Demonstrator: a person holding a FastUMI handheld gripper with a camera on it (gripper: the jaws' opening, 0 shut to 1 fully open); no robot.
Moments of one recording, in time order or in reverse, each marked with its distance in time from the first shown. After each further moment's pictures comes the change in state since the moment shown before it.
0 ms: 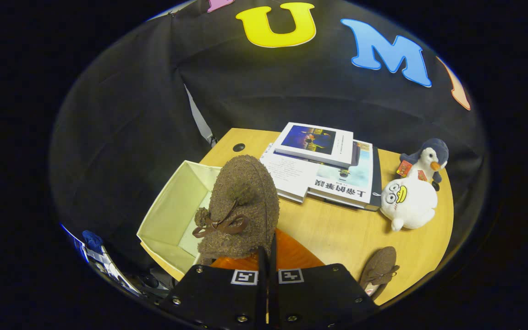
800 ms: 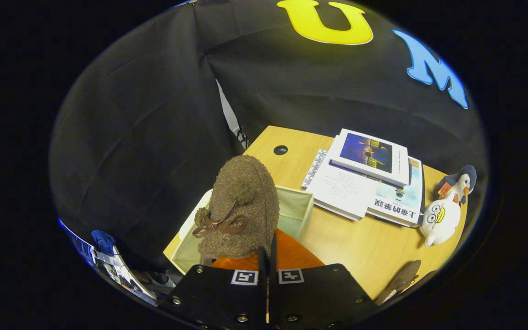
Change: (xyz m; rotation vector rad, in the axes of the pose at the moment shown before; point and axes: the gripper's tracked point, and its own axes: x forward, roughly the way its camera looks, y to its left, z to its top) arm 0.060 0.110 0.033 -0.070 0.074 0.096
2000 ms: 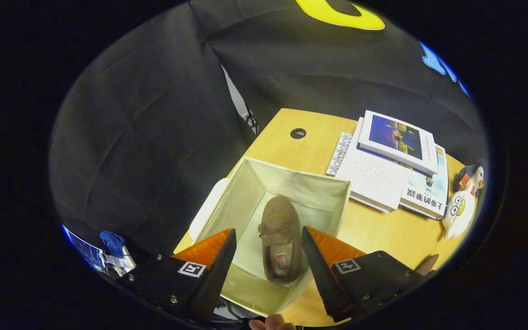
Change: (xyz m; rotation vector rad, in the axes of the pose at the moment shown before) arm 0.031 0.029 -0.006 0.045 0.075 0.079
